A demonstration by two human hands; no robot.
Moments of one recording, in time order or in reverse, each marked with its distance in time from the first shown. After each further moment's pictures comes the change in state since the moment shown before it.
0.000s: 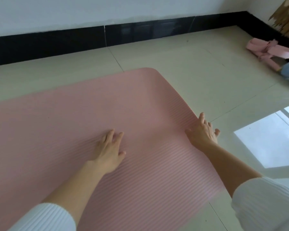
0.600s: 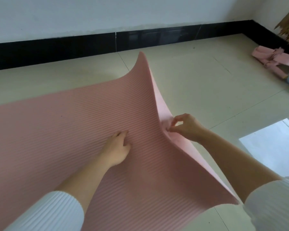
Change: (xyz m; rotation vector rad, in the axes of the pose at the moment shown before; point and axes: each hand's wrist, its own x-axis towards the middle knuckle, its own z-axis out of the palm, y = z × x) left_hand 0.002 0.006 -0.010 -0.420 0.026 -0.054; right_hand -0.015 -0.056 -0.035 0.356 -0.255 -0.308
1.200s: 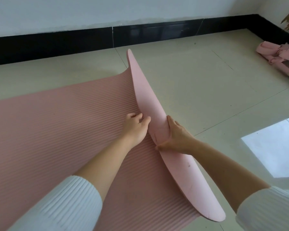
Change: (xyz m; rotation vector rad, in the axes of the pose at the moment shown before) left_hand 0.035 0.081 0.005 -0.539 0.096 -0.085; right_hand -0.005 0.019 0.027 -0.140 -0.181 -0.054
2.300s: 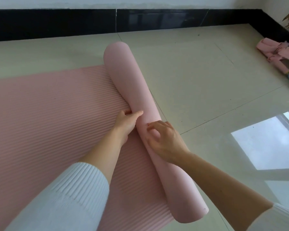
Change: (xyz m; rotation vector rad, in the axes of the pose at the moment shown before) left_hand 0.010 -0.044 -0.015 -0.555 0.054 -0.312; right_hand -0.040 -0.037 0.055 0.014 0.272 -0.293
